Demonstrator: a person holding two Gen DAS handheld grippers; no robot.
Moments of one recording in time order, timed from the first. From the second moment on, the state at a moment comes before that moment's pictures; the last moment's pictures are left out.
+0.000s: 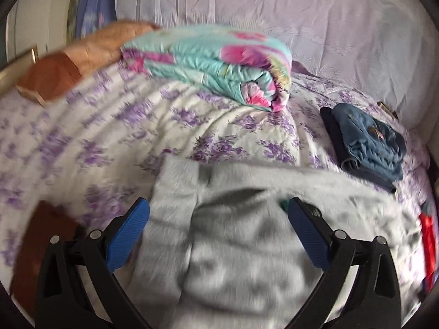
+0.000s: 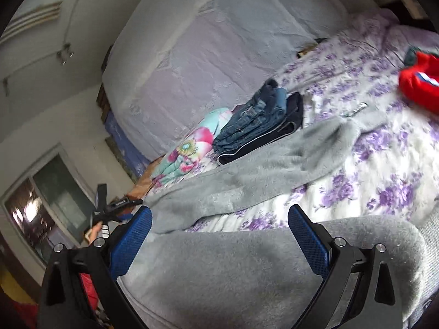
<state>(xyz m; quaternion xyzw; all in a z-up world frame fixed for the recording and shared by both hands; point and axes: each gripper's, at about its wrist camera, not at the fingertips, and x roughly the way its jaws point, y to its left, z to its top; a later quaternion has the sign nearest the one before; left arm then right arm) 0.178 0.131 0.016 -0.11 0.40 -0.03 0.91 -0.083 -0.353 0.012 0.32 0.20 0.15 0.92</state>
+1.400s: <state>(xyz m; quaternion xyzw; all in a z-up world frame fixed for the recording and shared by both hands) 0.207 0.191 -0.015 -0.29 0.40 -0.01 0.87 -0.073 -0.353 0.005 0.32 0.23 0.12 0.91</state>
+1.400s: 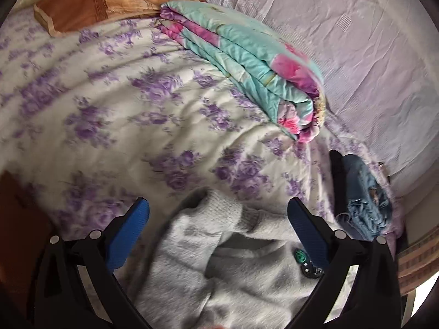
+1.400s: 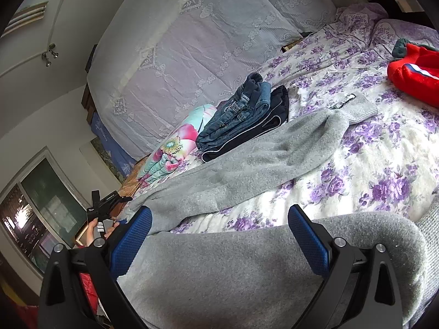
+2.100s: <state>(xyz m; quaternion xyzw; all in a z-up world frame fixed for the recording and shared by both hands) 0.188 0.187 -0.009 -0.27 0.35 -0.04 0.90 -0.022 -0.350 0.067 0.25 0.27 0.11 0.92</state>
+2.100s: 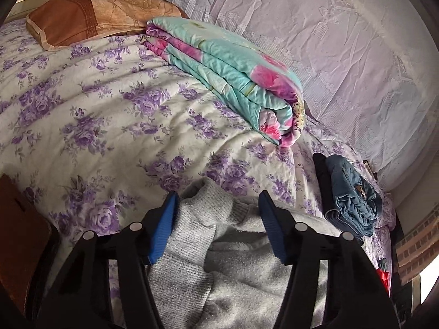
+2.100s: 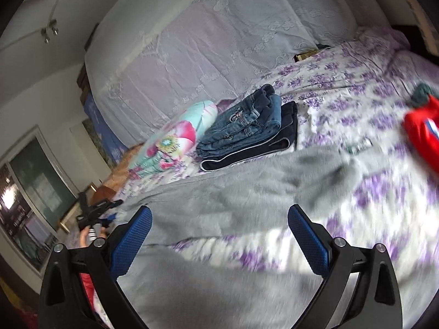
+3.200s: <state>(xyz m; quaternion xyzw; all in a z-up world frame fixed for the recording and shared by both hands) 0.203 0.181 -0.021 -0.26 0.38 -0.04 0.89 0.210 -0.251 -0.006 -0.15 0.44 0.20 0.86</state>
